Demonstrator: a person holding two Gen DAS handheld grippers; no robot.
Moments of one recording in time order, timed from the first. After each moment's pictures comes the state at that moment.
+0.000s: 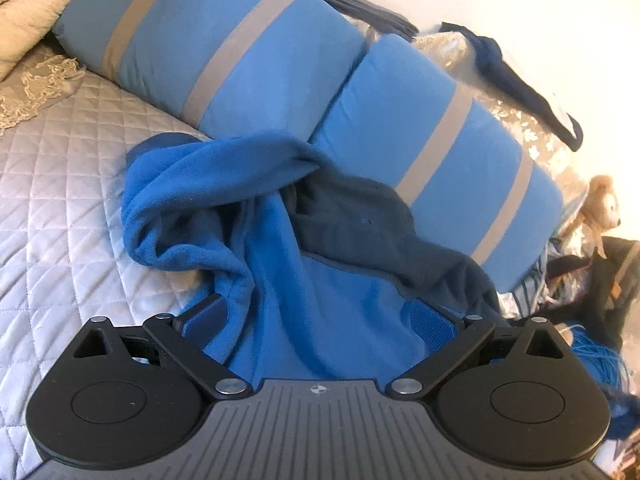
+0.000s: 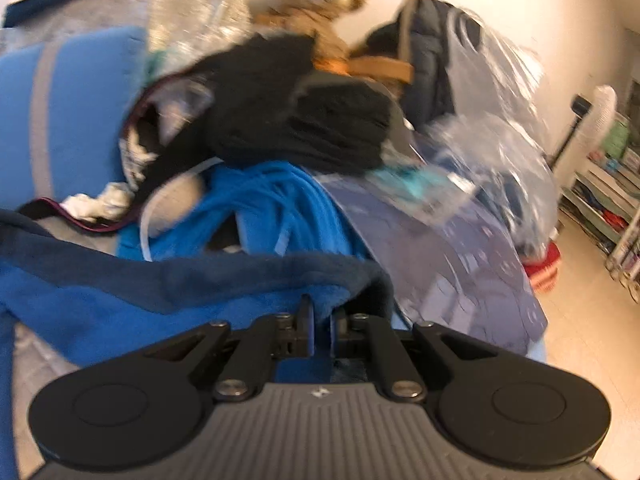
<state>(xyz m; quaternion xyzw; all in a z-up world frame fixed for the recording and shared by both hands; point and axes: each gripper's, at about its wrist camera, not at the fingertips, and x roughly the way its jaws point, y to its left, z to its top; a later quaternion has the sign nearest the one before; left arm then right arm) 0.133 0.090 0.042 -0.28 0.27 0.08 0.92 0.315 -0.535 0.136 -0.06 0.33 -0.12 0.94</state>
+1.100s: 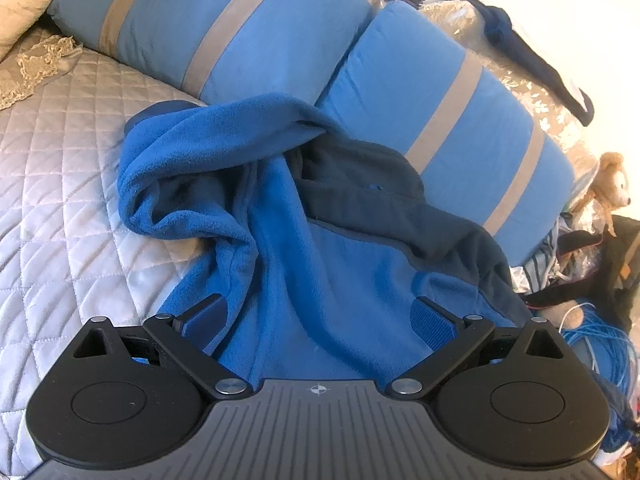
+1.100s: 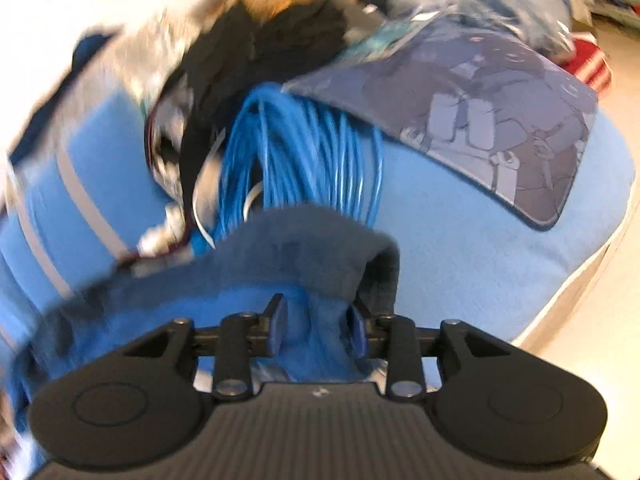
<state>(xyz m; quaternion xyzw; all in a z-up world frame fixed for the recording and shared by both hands) 0.141 0.087 0.028 -0.27 0.31 0.08 0.91 0.256 -0.608 0.083 0.27 0.33 -0.02 0.90</state>
